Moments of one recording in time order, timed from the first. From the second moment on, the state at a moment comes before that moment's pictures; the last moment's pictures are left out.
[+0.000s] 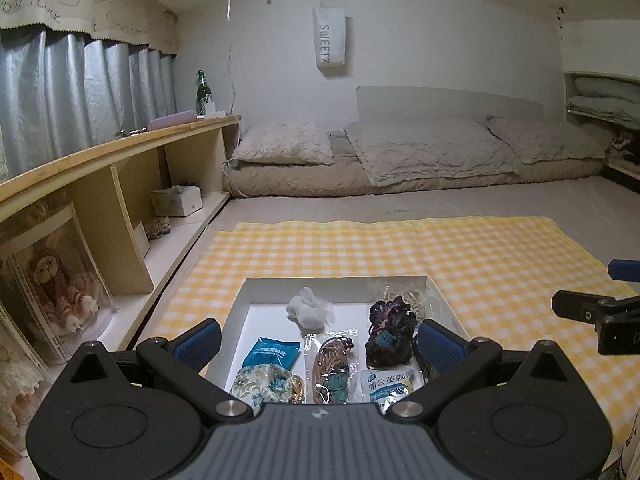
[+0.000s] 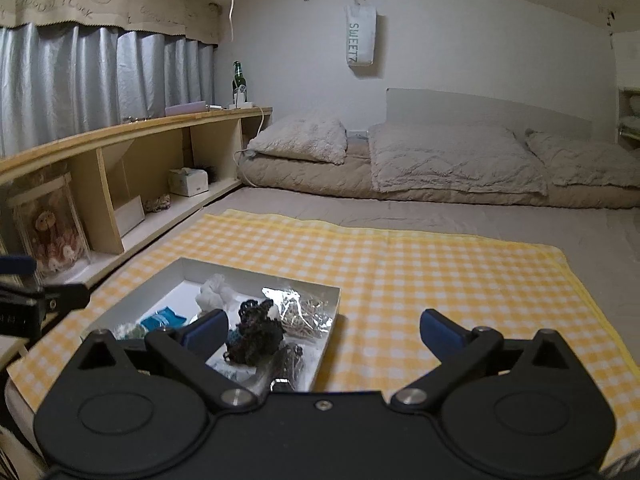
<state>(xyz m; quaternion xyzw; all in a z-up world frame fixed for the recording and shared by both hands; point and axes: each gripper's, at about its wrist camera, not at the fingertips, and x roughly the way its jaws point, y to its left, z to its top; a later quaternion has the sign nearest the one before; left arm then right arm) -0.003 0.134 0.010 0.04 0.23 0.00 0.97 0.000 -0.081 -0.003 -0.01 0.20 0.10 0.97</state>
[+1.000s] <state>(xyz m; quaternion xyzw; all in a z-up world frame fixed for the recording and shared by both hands) -0.010 0.126 -0.003 0.05 0.25 0.00 0.97 -0.023 -0.082 -0.014 -0.03 0.18 0.08 0.98</state>
